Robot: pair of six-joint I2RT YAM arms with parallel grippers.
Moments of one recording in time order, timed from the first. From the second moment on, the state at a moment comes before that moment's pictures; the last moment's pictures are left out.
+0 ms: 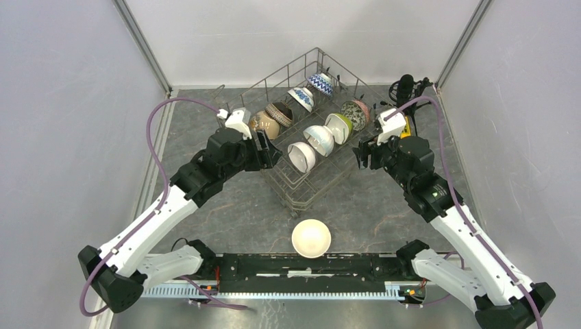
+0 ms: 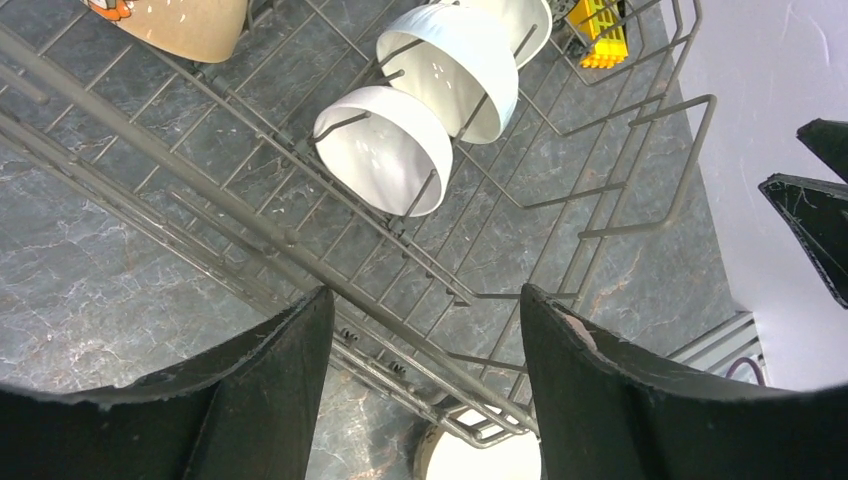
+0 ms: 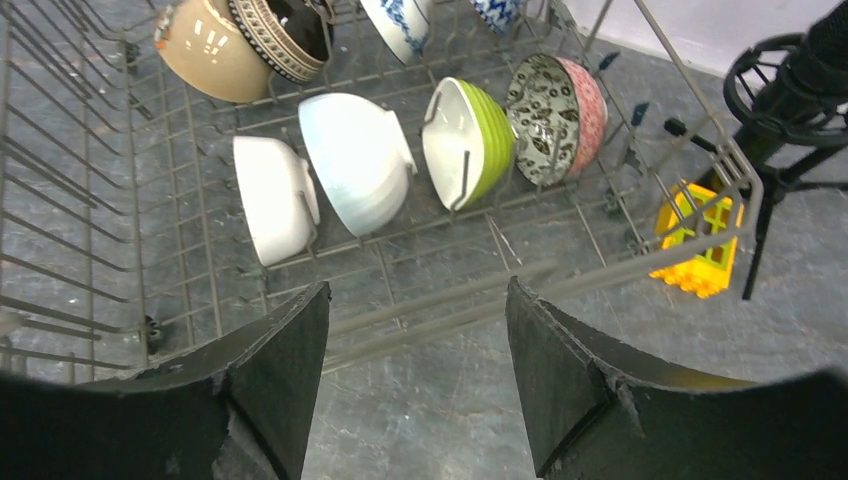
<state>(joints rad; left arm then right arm) -0.66 1.02 1.03 -0.47 -0.10 -0.61 0.50 0.84 0.88 -0.30 0.09 0.01</state>
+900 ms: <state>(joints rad) -0.63 1.07 1.04 -0.51 -0.11 -0.69 0.50 0.81 0.91 -0.40 0.27 0.00</state>
